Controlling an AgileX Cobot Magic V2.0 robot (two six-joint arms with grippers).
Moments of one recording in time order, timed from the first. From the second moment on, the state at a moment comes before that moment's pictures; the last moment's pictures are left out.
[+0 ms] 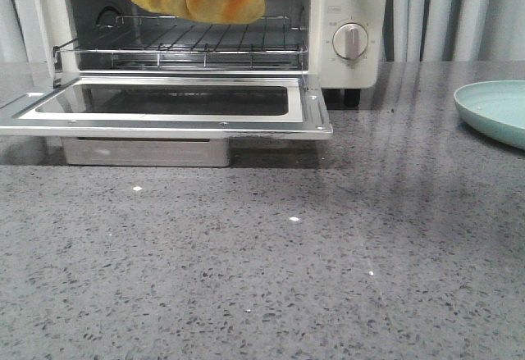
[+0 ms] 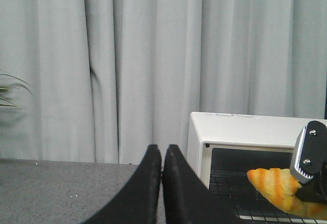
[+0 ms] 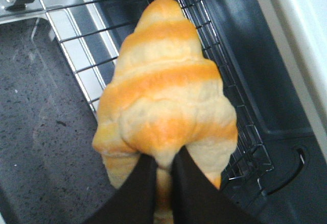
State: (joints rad) left arm -0.06 0.14 -0.79 0.14 0.56 -0.18; right arm 0.86 1.89 -1.83 -0.63 0.86 -0.08
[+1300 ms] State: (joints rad) left arm -0.06 0.14 -0.79 0.14 0.56 -0.18; right arm 0.77 1.96 -1.83 -0.67 0.72 -0.08
